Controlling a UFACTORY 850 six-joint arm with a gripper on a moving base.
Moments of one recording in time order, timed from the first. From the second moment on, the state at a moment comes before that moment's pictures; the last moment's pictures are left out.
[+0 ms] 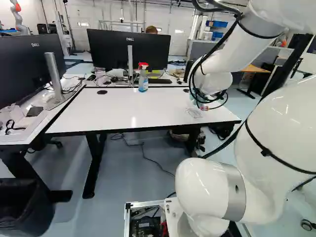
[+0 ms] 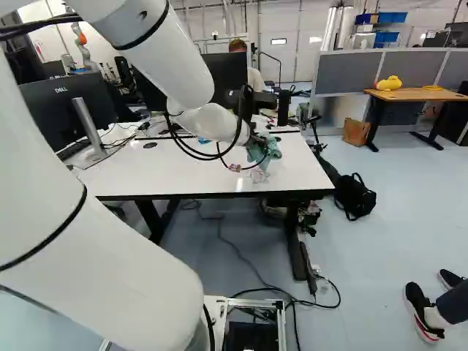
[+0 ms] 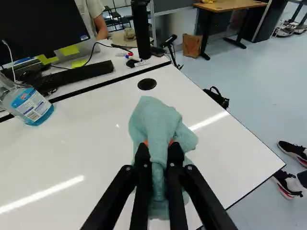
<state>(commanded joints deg) -18.5 8.2 -32.5 5.7 17.7 0.0</state>
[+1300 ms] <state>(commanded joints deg) -18.5 4.8 -32.7 5.7 12.9 0.0</state>
